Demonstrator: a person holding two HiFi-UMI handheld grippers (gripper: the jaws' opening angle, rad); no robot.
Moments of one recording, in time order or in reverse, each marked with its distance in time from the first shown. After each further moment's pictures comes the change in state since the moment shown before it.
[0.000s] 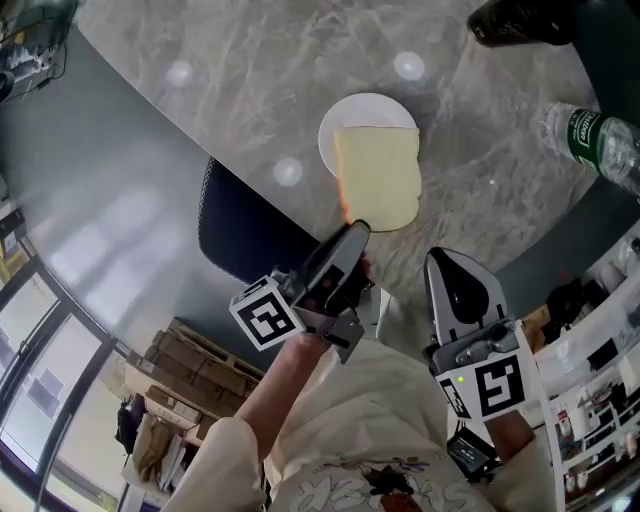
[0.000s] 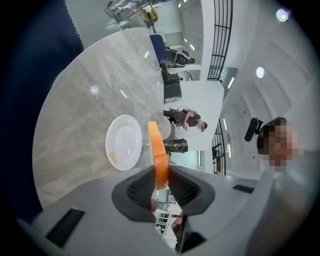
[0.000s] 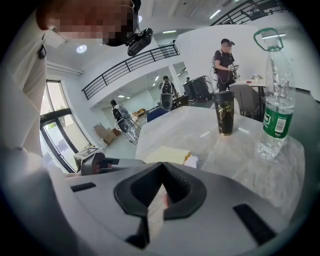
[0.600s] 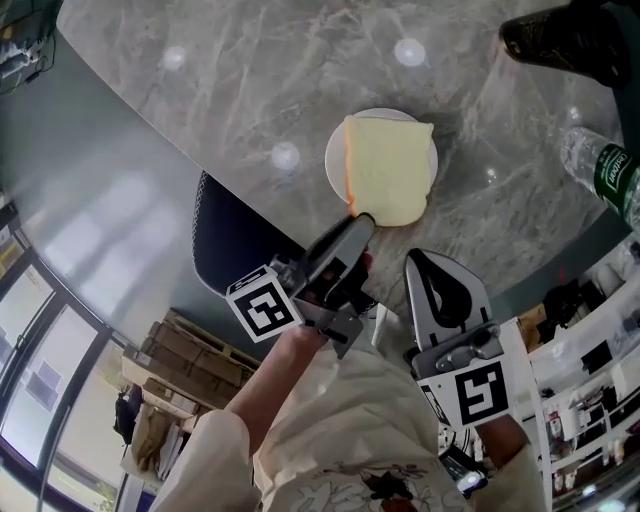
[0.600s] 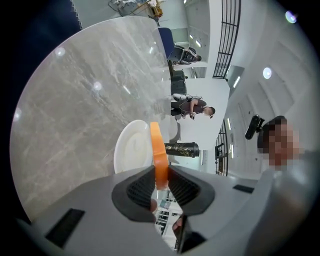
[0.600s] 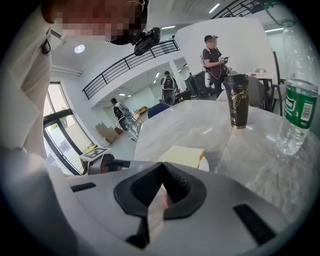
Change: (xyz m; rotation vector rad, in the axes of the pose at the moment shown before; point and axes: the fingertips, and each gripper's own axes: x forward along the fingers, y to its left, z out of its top) left arm 0.033 0.036 0.037 0.034 0.048 0.033; right arm 0.065 0.003 -0.008 0.016 0.034 0.040
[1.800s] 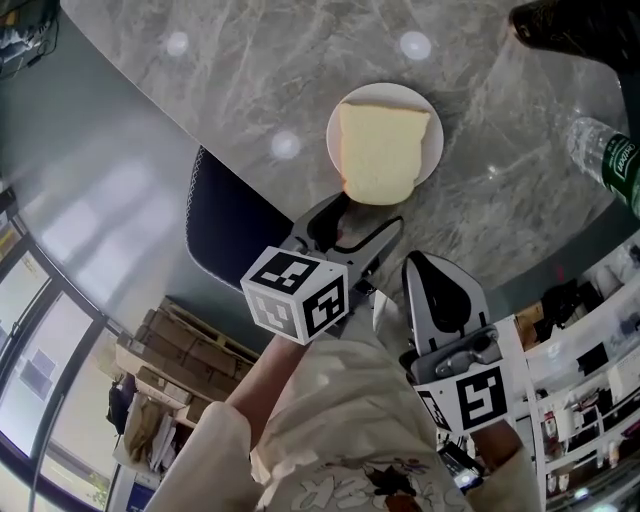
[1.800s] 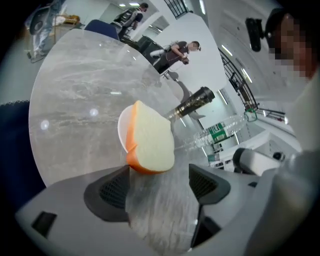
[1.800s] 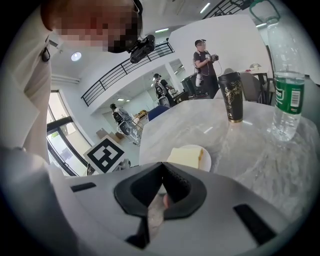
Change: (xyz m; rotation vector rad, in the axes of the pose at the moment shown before) left arm -0.004 0.038 -0.032 0.591 0.320 0.404; right arm -0.019 0.014 -0.016 0.072 -0.021 0.008
